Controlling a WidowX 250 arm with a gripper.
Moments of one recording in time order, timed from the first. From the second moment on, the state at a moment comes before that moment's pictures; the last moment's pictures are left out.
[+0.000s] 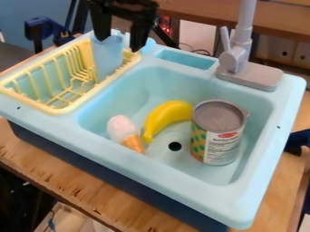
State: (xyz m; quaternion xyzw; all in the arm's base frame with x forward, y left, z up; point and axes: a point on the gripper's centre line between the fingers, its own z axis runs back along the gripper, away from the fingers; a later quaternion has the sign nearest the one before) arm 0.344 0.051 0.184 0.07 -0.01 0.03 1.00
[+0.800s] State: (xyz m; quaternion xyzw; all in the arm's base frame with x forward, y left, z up) arm 0.358 0.064 0.168 0.05 -0.02 0.06 1.00
